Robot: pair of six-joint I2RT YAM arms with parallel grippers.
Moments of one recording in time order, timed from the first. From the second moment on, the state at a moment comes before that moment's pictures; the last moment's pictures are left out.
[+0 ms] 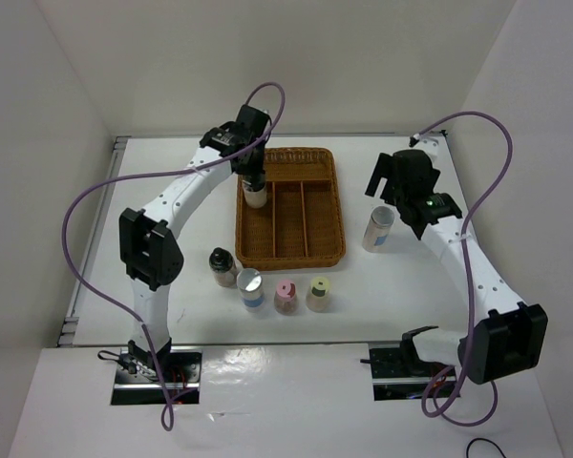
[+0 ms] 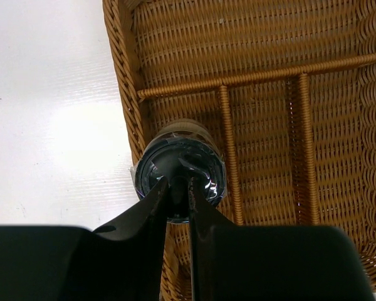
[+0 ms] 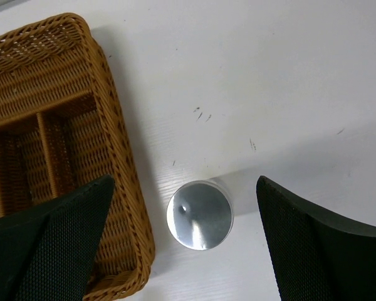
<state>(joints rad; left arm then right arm) -0.47 2.02 2.03 -0.88 -0.25 -0.30 0.23 1.25 1.13 -0.48 0.37 0.41</state>
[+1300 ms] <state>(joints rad) -0.47 2.04 1.94 -0.82 -0.24 -0.29 0.22 1.36 0.94 -0.51 0.26 0.55</state>
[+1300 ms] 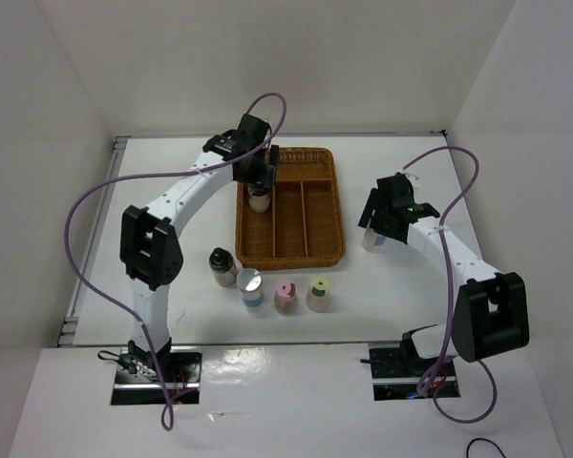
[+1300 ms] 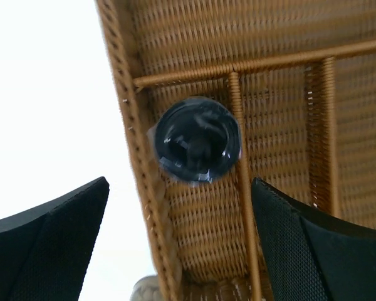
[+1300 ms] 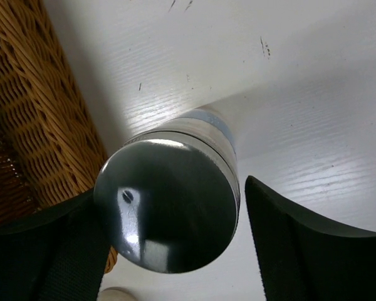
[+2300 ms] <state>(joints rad) -0.25 1.37 1.44 -0.85 -0.19 -0.30 0.35 1.50 1.46 -0.55 0.24 0.44</state>
